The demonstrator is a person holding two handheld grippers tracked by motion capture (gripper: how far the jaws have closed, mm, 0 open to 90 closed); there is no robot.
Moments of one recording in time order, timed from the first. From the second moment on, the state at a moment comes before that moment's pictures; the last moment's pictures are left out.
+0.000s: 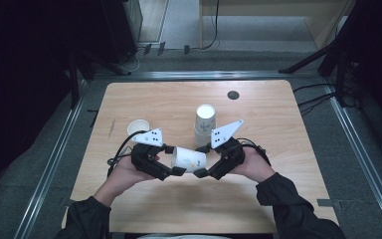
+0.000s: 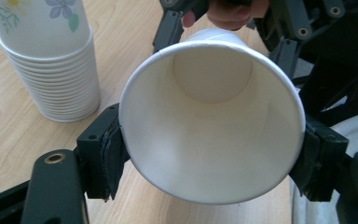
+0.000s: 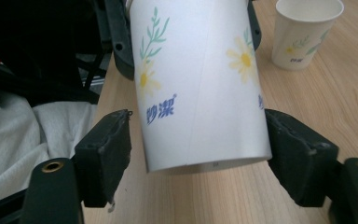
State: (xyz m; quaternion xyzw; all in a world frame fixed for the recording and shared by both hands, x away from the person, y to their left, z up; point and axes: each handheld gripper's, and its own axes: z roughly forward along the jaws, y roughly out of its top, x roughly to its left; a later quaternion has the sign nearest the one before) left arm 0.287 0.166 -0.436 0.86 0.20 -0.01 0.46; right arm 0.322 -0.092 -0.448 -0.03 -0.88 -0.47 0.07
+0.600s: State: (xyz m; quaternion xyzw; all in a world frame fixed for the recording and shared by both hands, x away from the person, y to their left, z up) left arm 0.301 0.139 -0.435 0.91 0.16 0.00 0.37; right arm 0.313 -0.114 -0.462 -0.08 -0.90 -0.42 0.03
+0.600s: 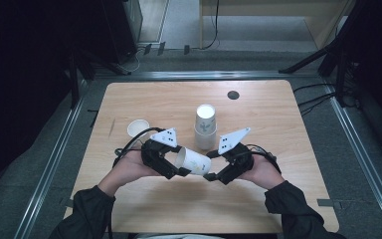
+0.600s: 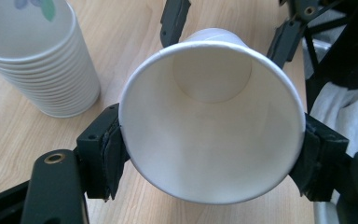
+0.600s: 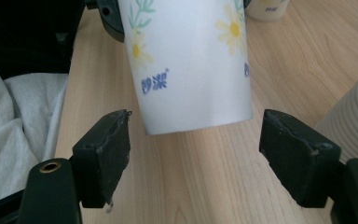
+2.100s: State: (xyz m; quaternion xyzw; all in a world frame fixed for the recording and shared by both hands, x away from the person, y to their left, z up) left arm 0.306 0.102 -0.438 0.93 0.11 0.00 0.34; right arm 0.303 -0.122 -0.472 -0.09 -0.91 -0.41 0.02
